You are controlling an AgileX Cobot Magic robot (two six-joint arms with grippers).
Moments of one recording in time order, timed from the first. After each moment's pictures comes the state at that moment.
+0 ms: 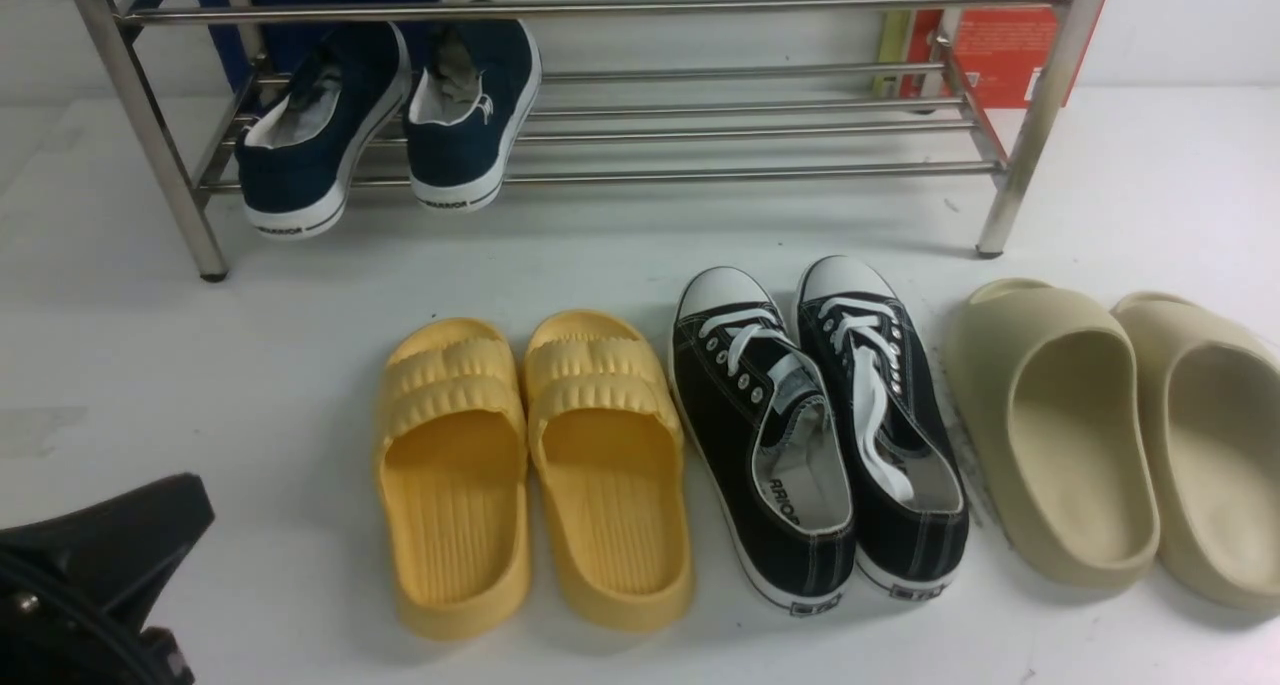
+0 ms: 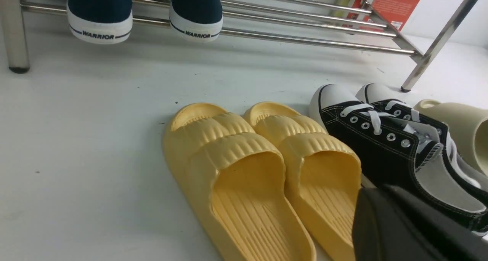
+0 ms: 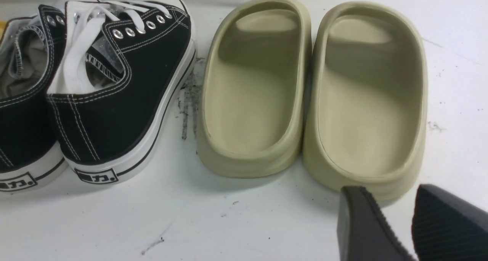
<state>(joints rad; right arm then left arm) 0.06 -0.01 0.01 0.05 0.39 0.04 -0.38 0.37 -0.34 0.02 0.31 -0.33</state>
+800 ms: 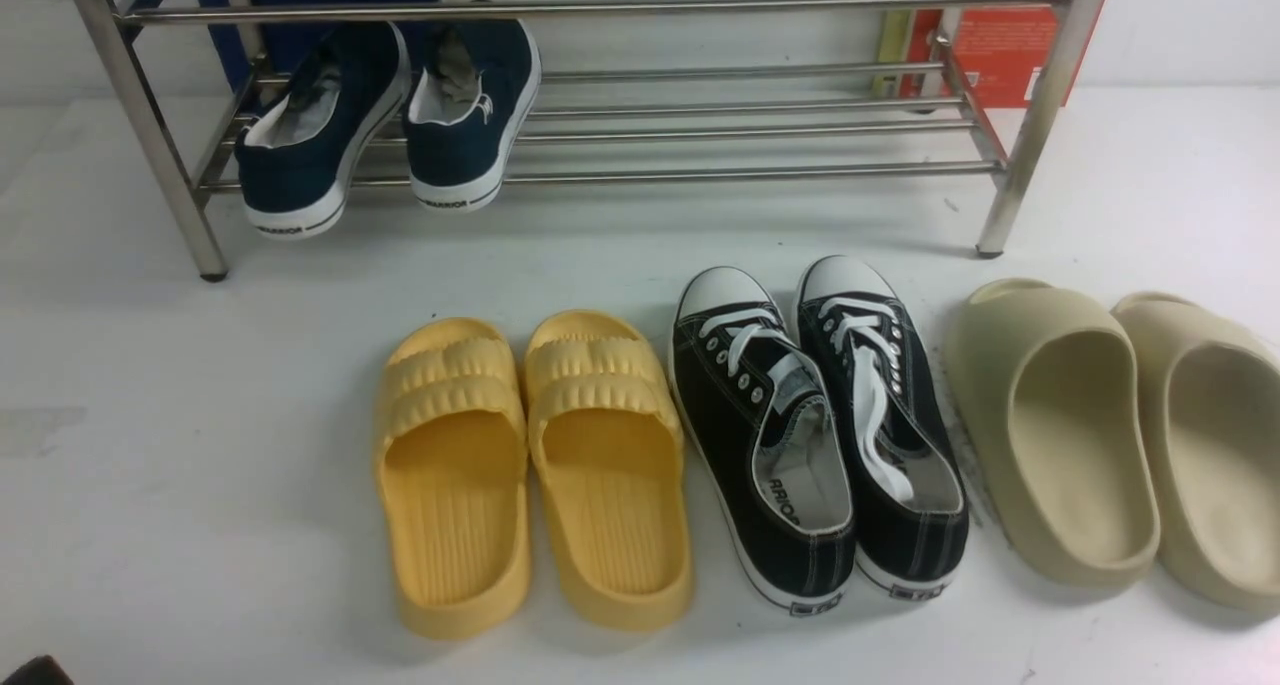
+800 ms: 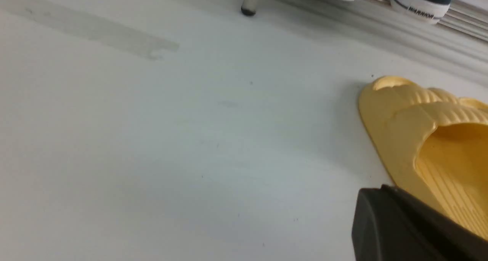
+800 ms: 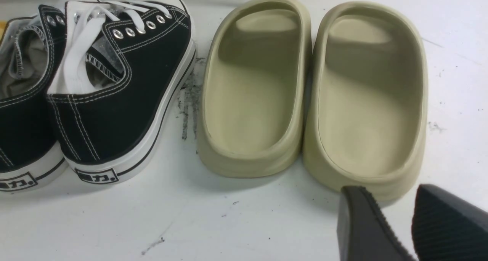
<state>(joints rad) 0.06 -0.01 0.01 0.05 0.39 0.04 0.11 -0.01 0.03 -0.10 0.37 -0.25</state>
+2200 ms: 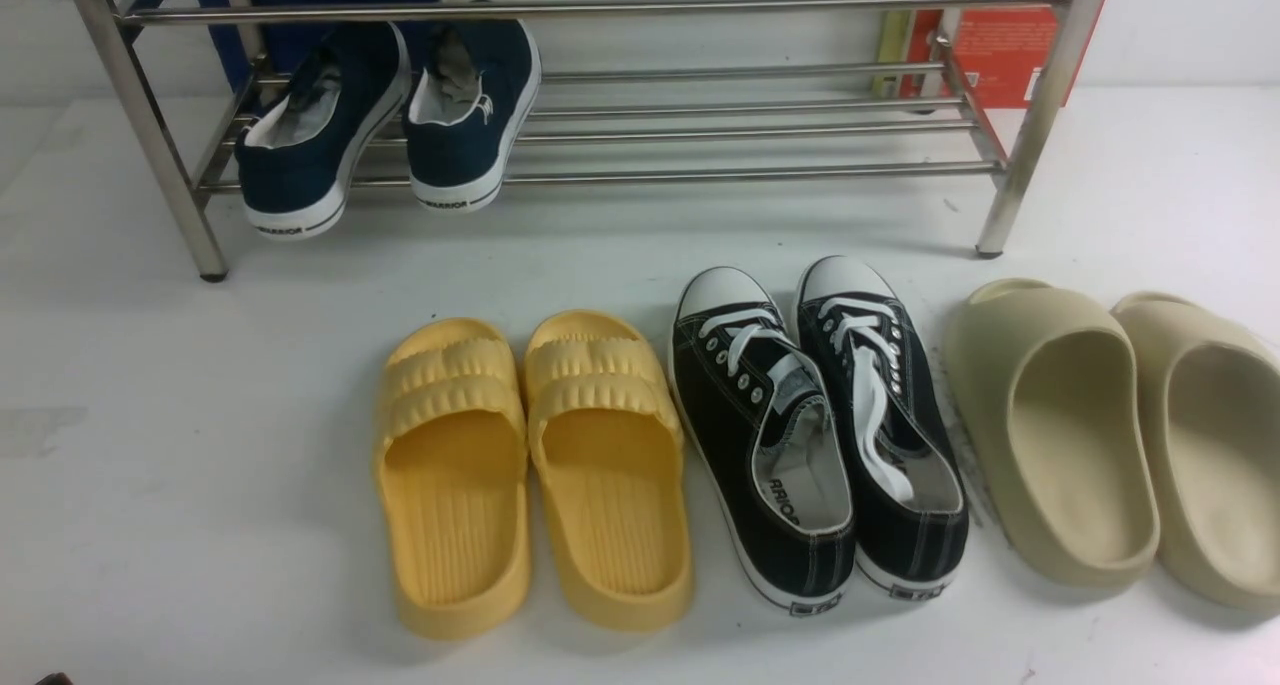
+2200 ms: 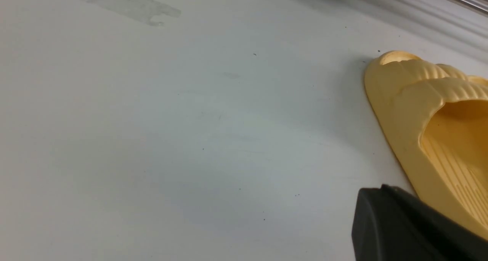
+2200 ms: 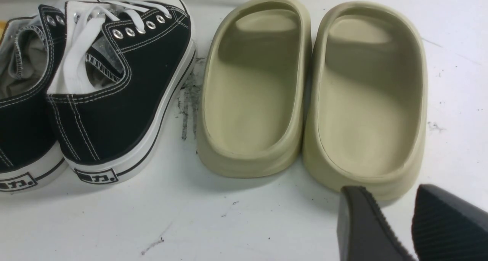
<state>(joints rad) 0.06 -0.01 0.01 0.05 0.39 0.04 0.11 -0.01 0.03 -0.12 0.40 -0.25</state>
